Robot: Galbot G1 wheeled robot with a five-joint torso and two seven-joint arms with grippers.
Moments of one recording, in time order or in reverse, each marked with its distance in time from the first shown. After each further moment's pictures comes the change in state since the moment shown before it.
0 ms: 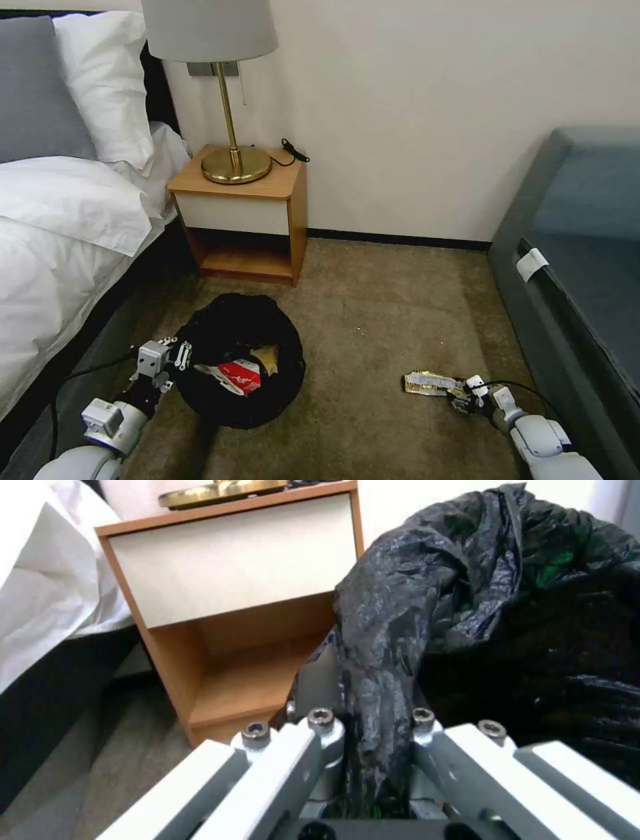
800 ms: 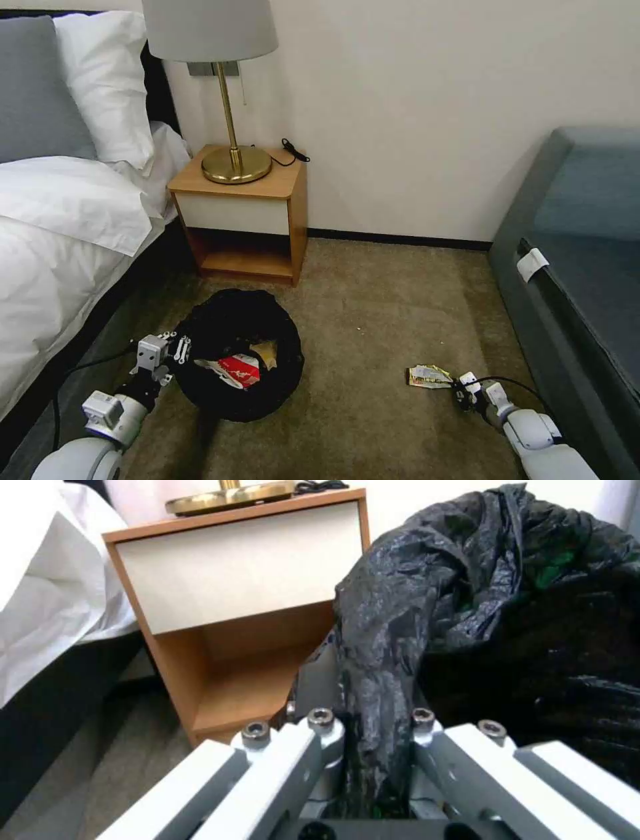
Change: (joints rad) left arm -0.028 0.016 -0.003 0.013 -0.026 0.007 0.000; right arm 0.040 0.012 -0.024 -0.034 -0.010 0.004 -0.008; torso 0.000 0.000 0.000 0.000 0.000
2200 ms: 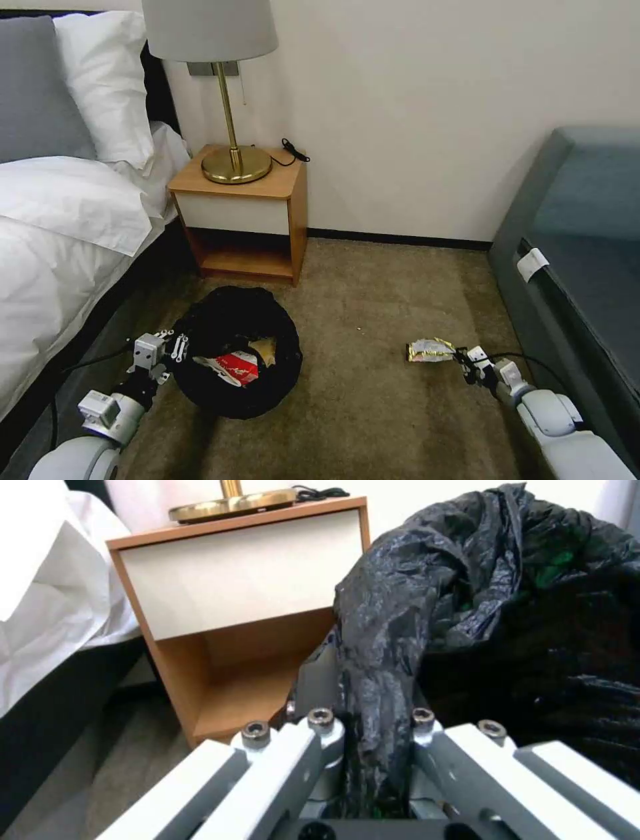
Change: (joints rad) left arm -0.001 -0.011 -0.012 0.007 -0.004 -0.021 0.021; right arm -0.080 -0.109 -0.011 0.339 0.128 -0.008 0.008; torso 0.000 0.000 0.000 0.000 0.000
